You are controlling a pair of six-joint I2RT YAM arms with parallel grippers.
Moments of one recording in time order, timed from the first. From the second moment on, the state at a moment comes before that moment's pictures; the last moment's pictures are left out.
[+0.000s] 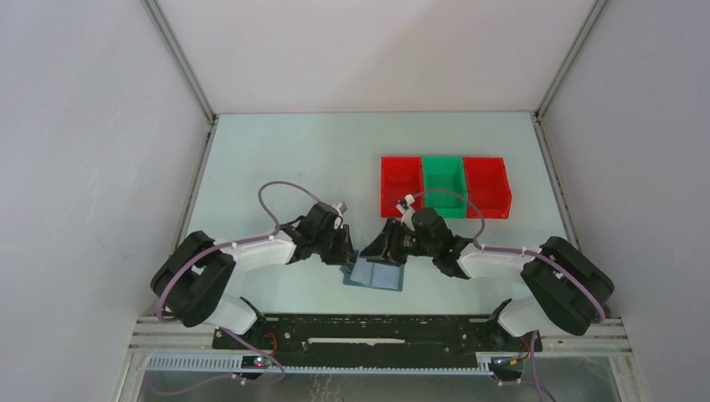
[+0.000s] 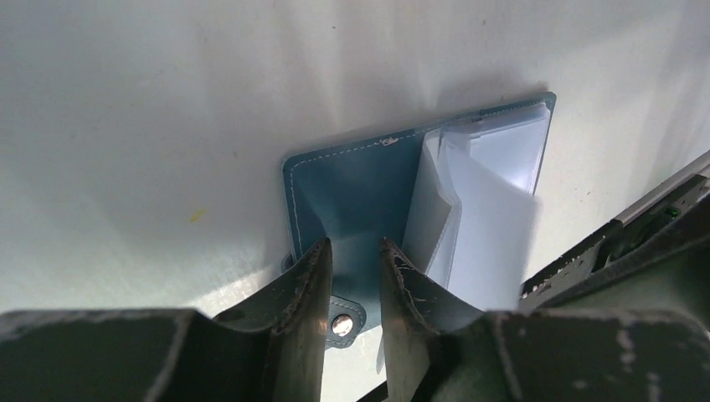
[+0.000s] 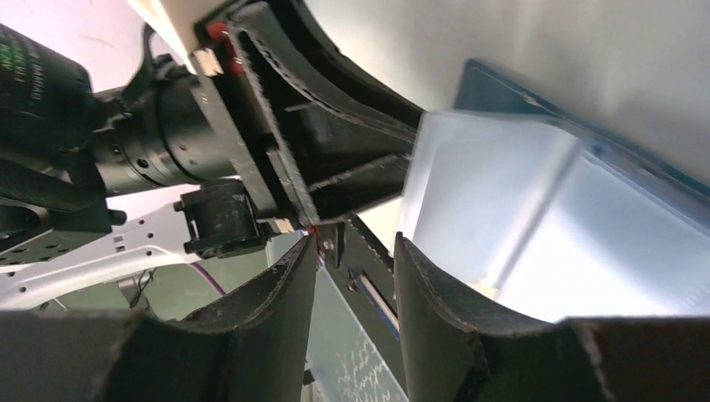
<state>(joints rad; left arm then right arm) -0.69 1.45 0.62 -0.11 0.24 -0.72 0.77 1.41 0.48 0.43 -0.42 1.16</state>
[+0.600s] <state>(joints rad) -0.56 1.10 0.67 -0.32 0.25 -0.69 0.80 1.63 0.60 0.41 -0.45 1.13</state>
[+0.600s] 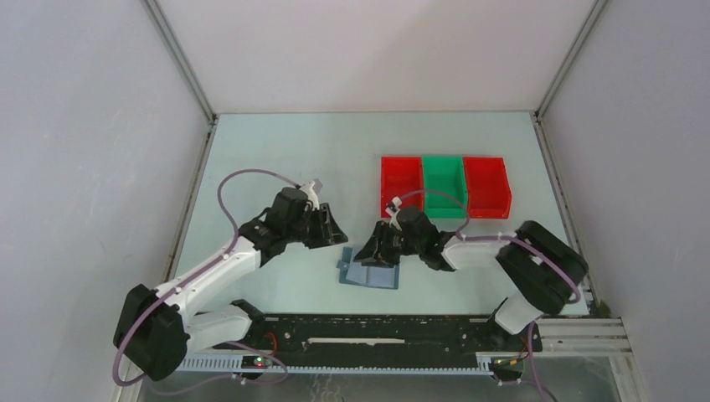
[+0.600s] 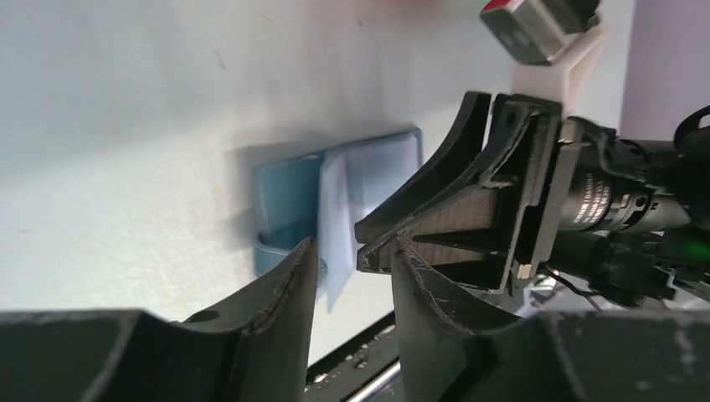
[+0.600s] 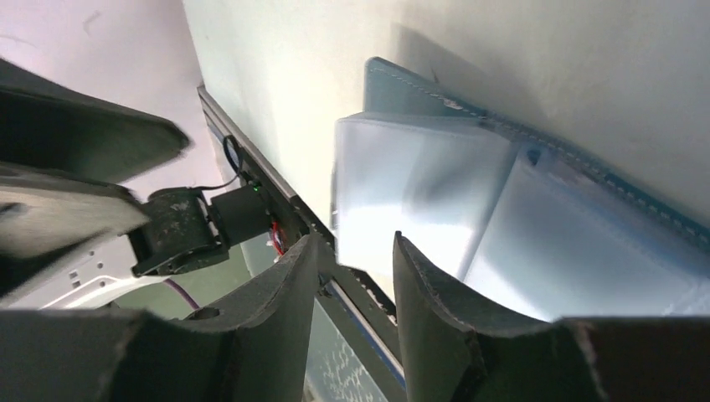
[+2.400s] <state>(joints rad) -0.69 1.38 0.68 -0.25 0.31 -0.69 0.79 1.49 0.51 0.37 -0.35 1.14</state>
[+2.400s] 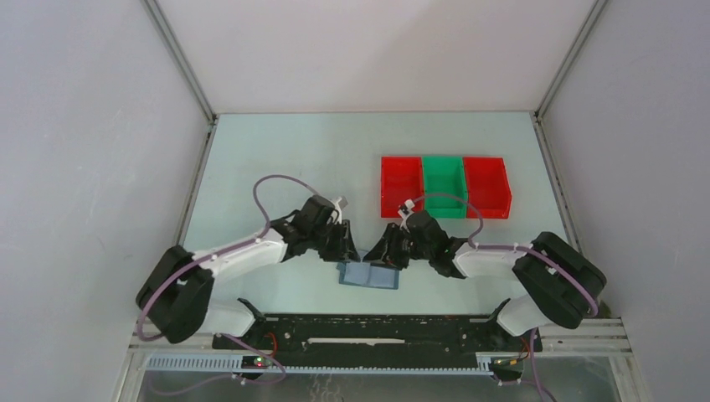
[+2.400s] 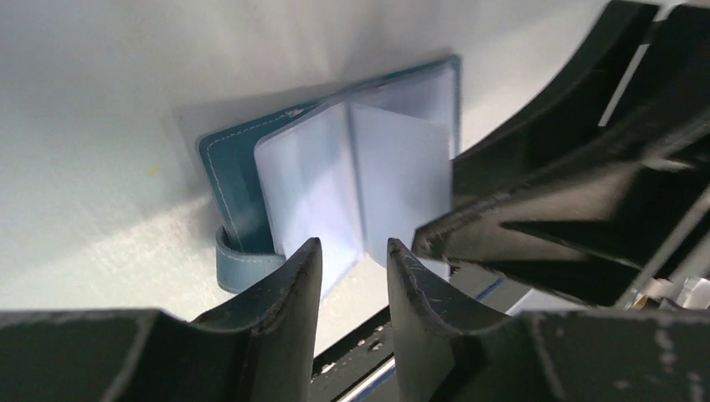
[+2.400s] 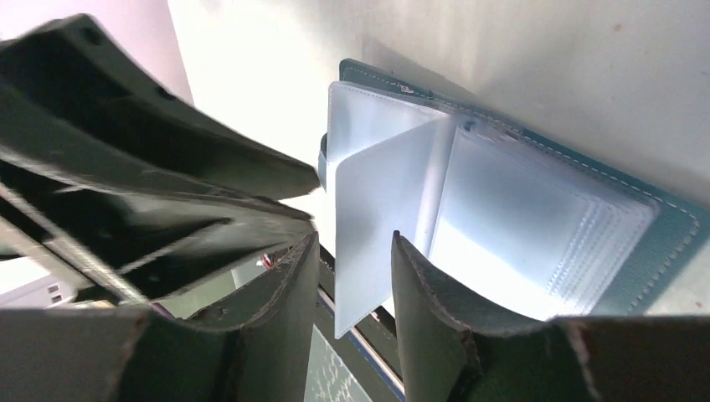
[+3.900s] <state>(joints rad) -0.67 1.50 0.70 -0.23 0.29 -0.65 0.79 1.42 0.43 0.35 -0.30 1.17</state>
